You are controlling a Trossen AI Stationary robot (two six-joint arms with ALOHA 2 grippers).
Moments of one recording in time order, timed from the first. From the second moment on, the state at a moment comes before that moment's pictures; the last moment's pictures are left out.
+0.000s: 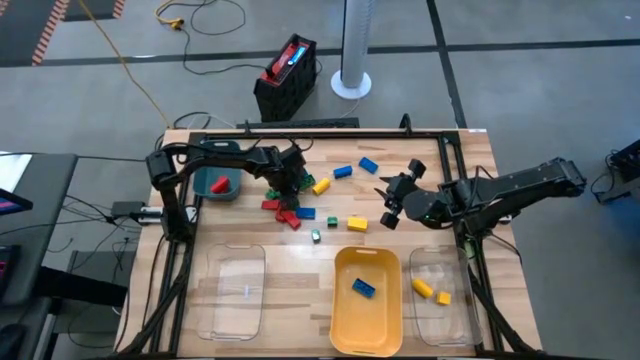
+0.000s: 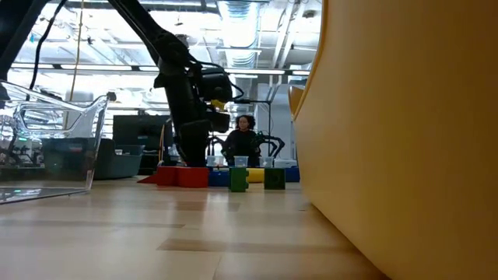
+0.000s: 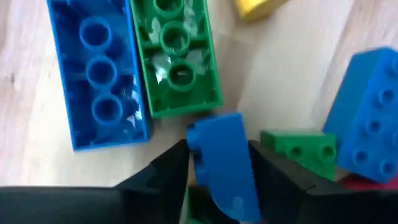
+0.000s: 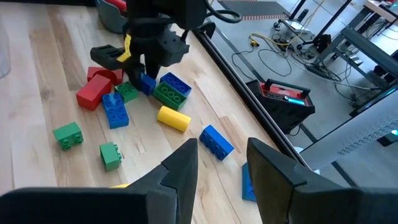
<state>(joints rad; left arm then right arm) 0.44 1.84 1.12 -0.50 0.08 0.10 0.22 1.10 0.96 -0.57 0.79 0.21</state>
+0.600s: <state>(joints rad) 0.42 1.81 1.15 -0.54 0.01 0.12 0.22 1.10 0.96 -0.57 0.79 0.21</state>
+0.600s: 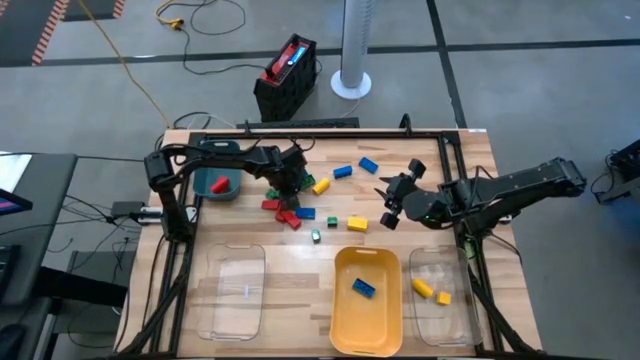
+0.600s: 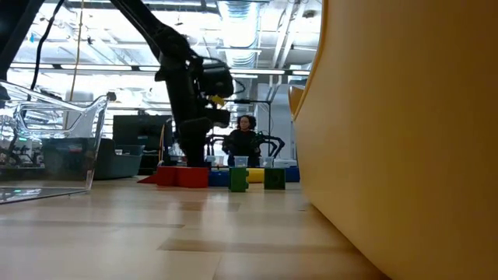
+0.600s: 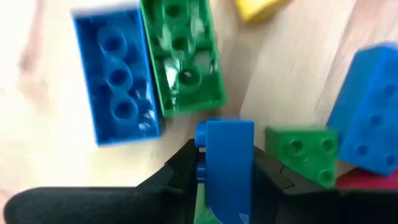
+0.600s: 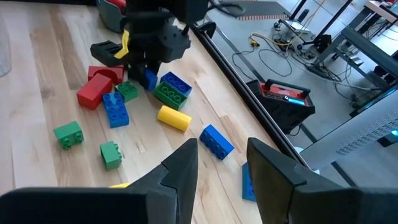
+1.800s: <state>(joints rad) -0.08 1.80 1.50 -0.69 -0.21 0.09 0.22 1.01 0.94 -0.90 0.85 0.47</state>
